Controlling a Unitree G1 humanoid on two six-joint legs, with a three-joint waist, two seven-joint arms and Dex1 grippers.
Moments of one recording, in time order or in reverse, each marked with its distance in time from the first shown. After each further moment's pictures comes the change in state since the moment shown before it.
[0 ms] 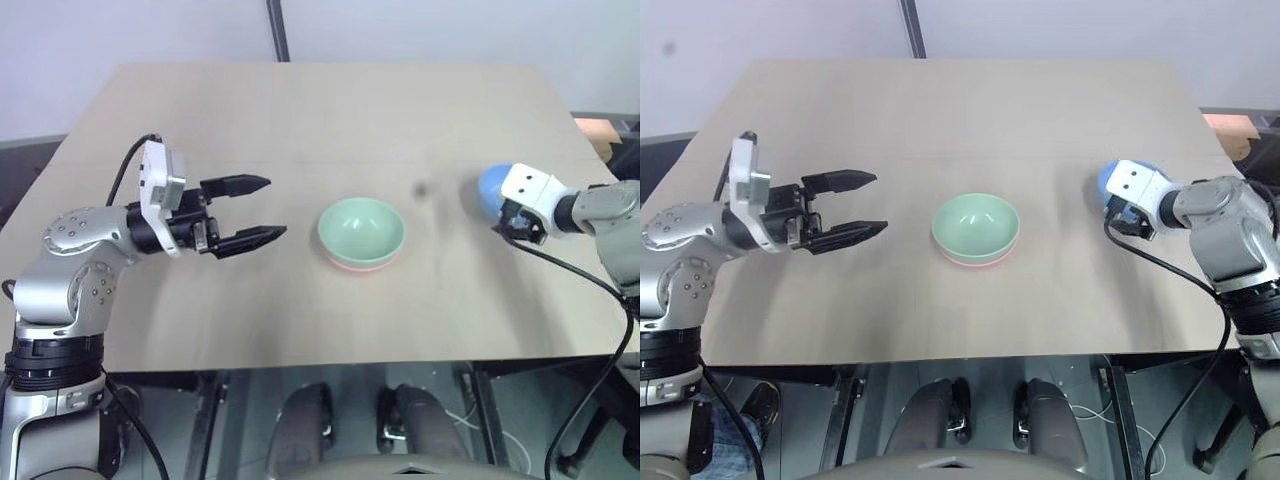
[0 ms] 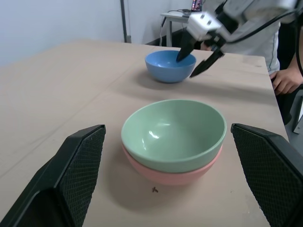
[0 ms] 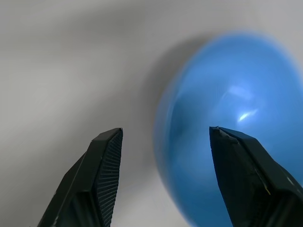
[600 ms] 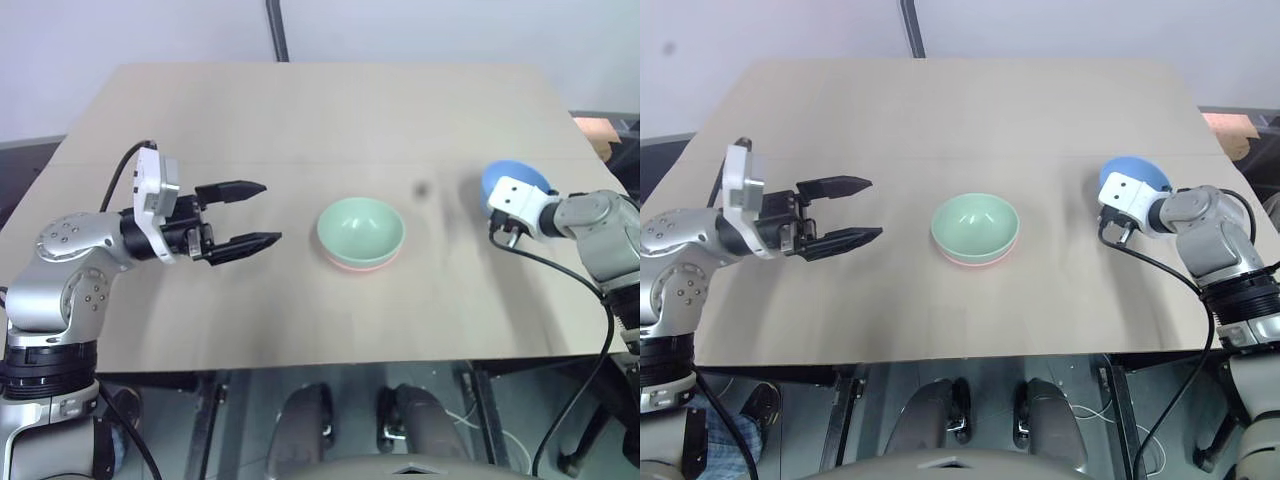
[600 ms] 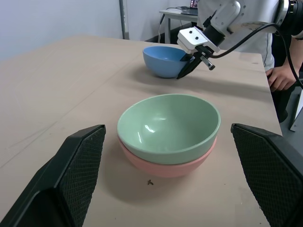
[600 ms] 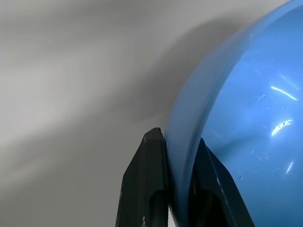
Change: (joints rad) left arm 0.043 0.014 0.025 -0.013 -0.007 0.000 -0.009; right arm -0.032 0.058 0.014 0.099 -0.020 -0.144 0.008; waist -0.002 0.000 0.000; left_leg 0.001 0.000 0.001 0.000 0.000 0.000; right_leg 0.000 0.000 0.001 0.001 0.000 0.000
